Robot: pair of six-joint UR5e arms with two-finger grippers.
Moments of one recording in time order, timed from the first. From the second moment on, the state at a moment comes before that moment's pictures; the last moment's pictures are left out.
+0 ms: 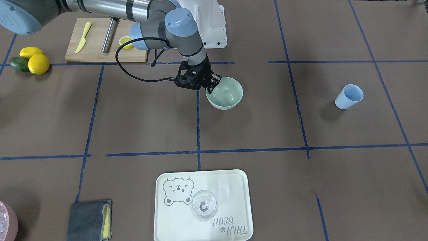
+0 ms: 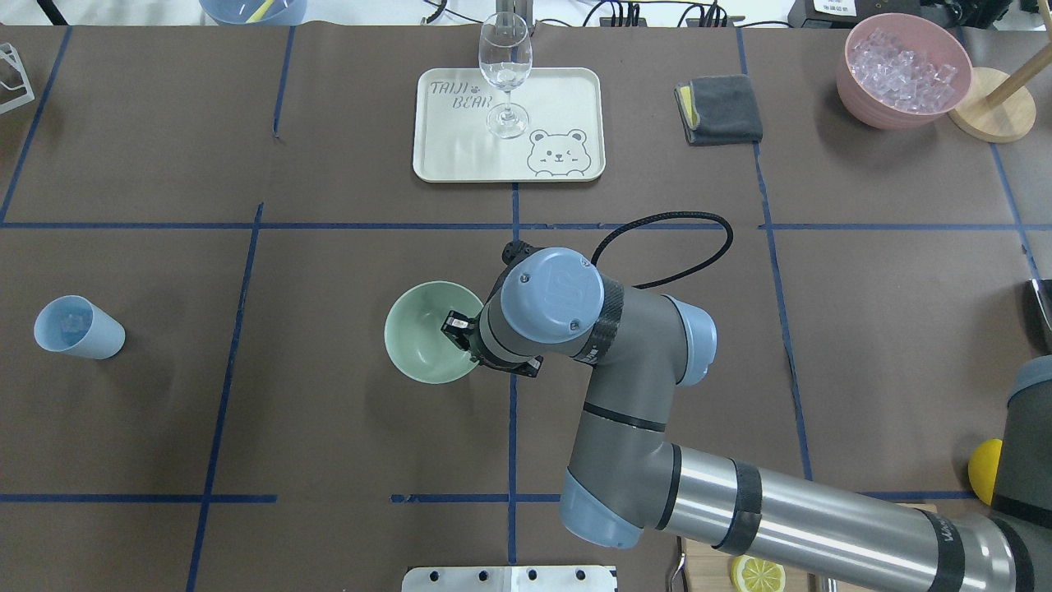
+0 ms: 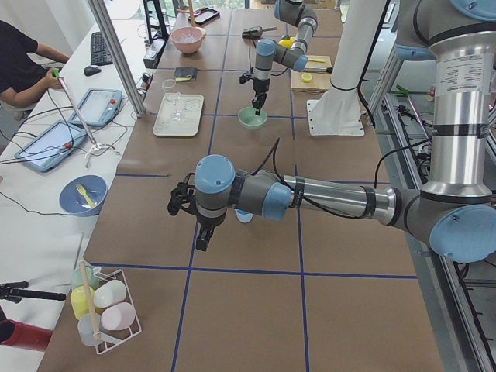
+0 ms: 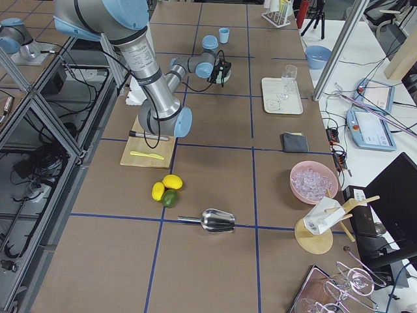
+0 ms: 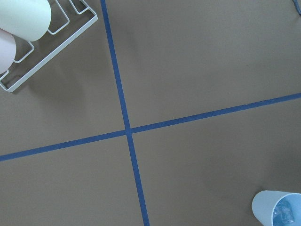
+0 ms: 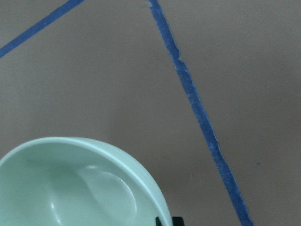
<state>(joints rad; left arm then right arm) -1.58 -1.52 -1.75 -1.71 -2.41 0.02 0.39 -0.82 1.55 -1.27 1.81 1.78</state>
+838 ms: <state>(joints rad) -1.58 -1.52 -1.75 -1.71 -2.41 0.02 0.38 -0.82 1.53 -1.27 1.81 1.78</state>
